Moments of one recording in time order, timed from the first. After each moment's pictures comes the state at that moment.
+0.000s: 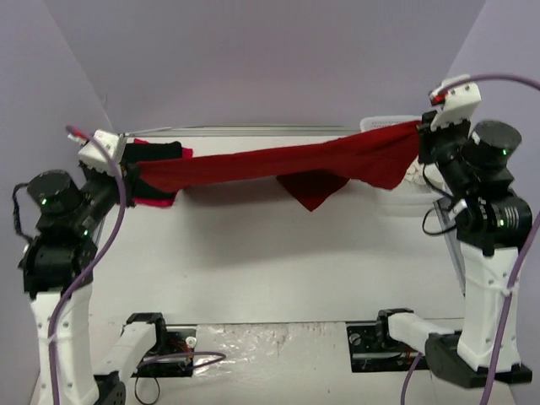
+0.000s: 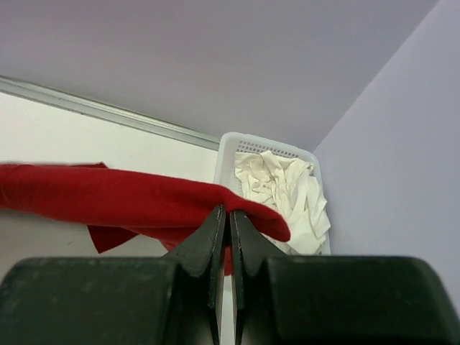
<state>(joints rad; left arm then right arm) 0.03 0.88 1.47 -0.74 0.32 0.17 0.08 1.15 1.82 -0.77 -0.02 -0.28</state>
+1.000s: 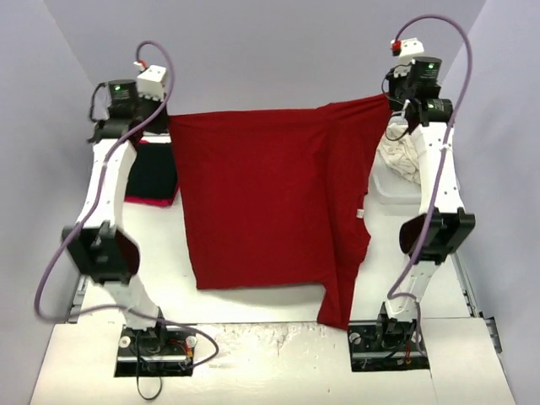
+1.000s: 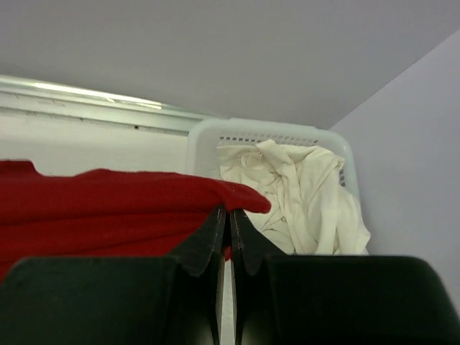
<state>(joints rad) 0.02 1.72 1.90 -0.61 0.26 0.15 -0.04 1.93 2.23 -0.65 0.02 -0.22</state>
